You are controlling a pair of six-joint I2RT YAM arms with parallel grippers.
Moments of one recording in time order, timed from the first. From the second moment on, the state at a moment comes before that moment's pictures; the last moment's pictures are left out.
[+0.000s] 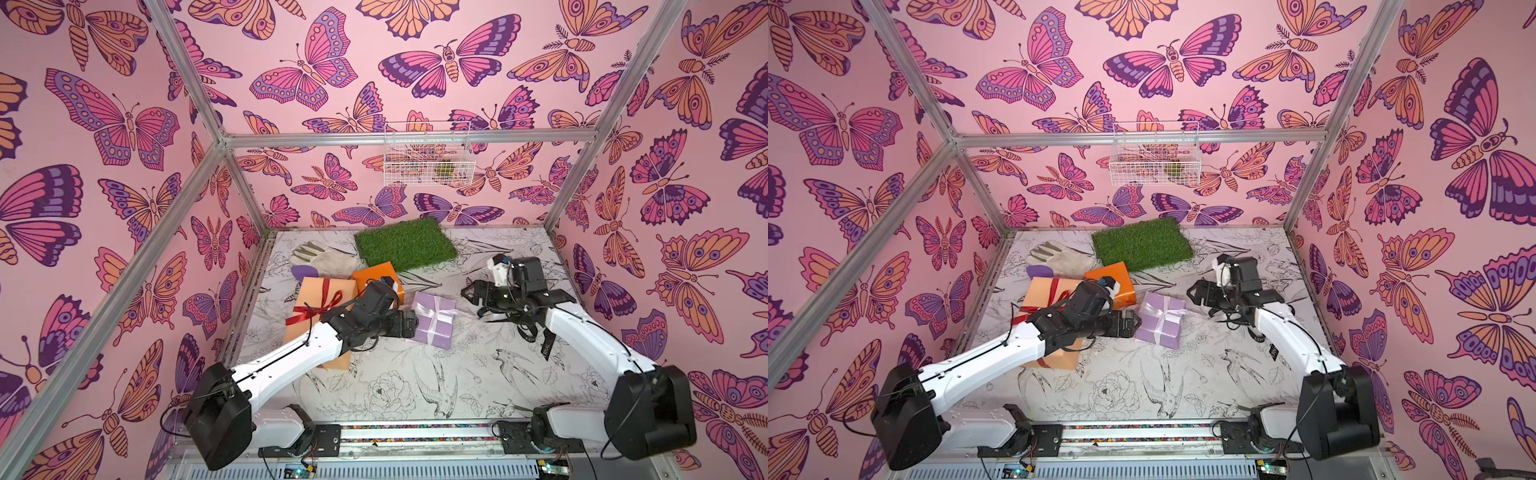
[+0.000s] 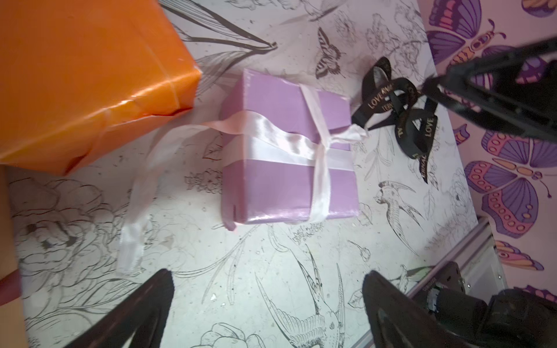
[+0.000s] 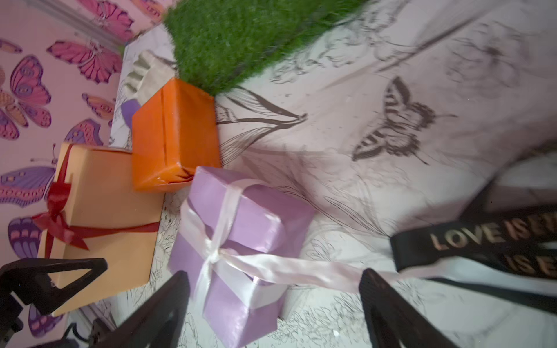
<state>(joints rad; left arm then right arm) -0.80 1.33 0.96 -0.45 0.07 -0.61 0.24 1.37 0.96 -0.41 -0.41 0.39</state>
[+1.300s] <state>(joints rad) -0.77 1.65 1.09 -0.17 0.14 -0.45 0.32 1.26 0.71 -0.36 -0.45 0.49</state>
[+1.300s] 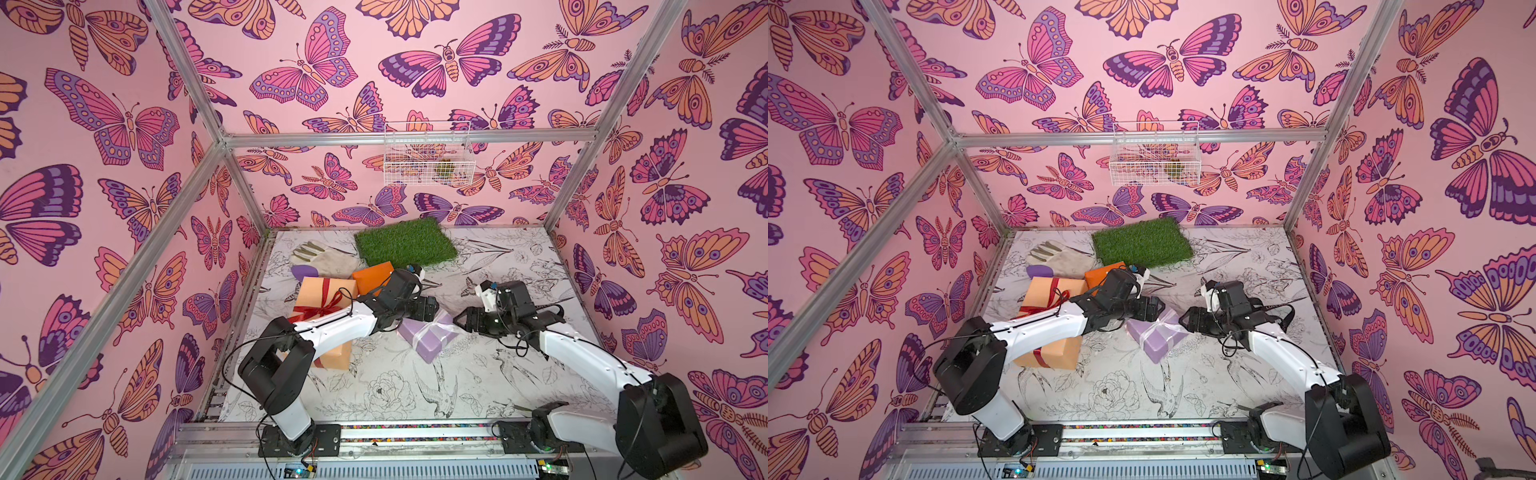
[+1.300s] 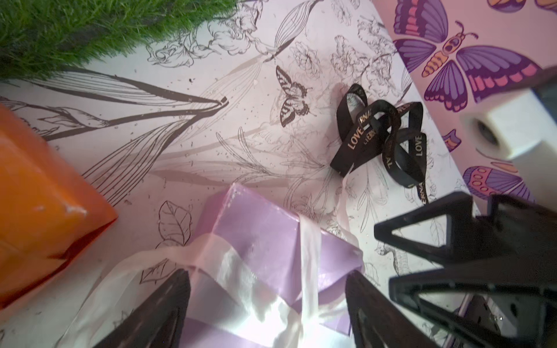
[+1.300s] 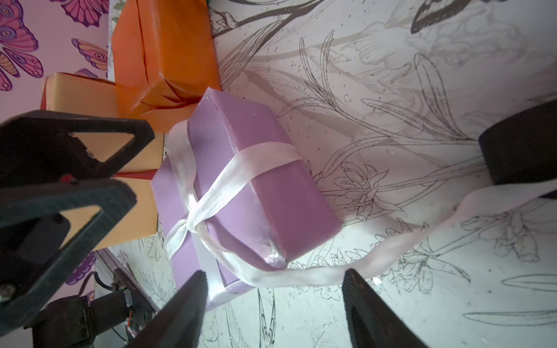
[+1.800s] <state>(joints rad) -0.90 1.65 1.12 -0.41 0.01 -0.34 0.40 1.55 0.94 -0.35 -0.45 0.40</state>
